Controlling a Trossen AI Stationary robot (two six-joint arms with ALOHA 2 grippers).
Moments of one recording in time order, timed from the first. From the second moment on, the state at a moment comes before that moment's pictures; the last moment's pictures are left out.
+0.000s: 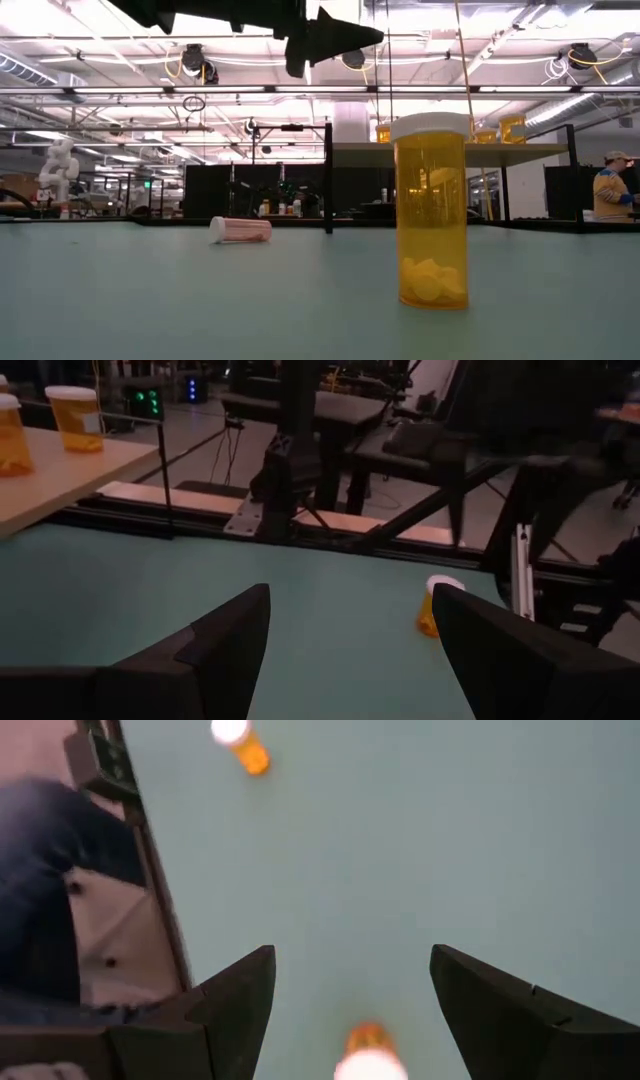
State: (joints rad) left arm -0.24 1.71 0.95 0.65 -0.23 -0.17; right arm 0.84 1.51 1.32 -1.09 0.27 1.13
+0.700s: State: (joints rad) left arm -0.24 1.71 0.95 0.60 -0.21 -0.17; right arm 1.00 1.72 1.43 -1.19 0.10 1.27
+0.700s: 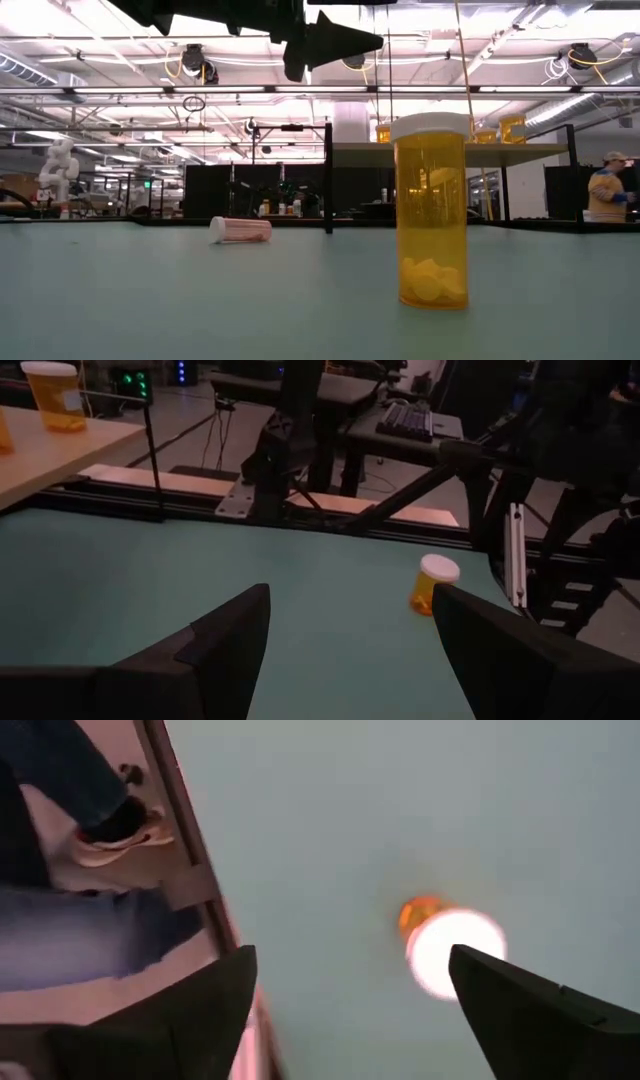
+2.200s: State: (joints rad) left arm -0.27 1.71 0.95 0.58 -0.21 -0.19; right arm 0.99 1.71 1.12 -1.02 0.07 0.92
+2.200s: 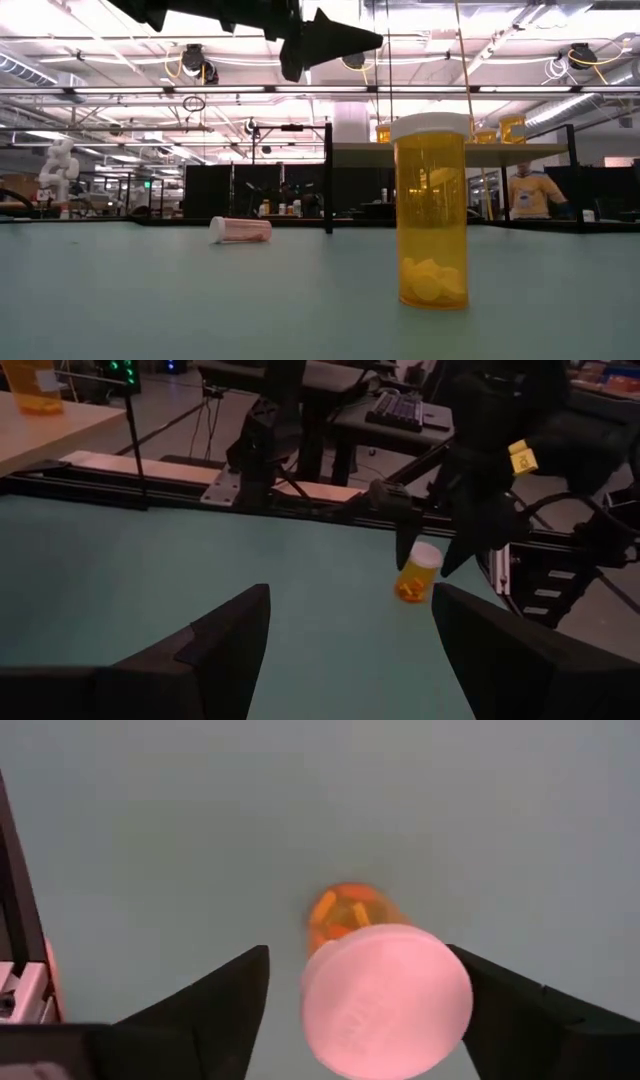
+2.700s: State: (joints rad) left arm -0.26 1.71 0.95 0.60 -0.21 -0.18; right arm 0.92 1.59 1.12 -1.00 -0.05 1.08
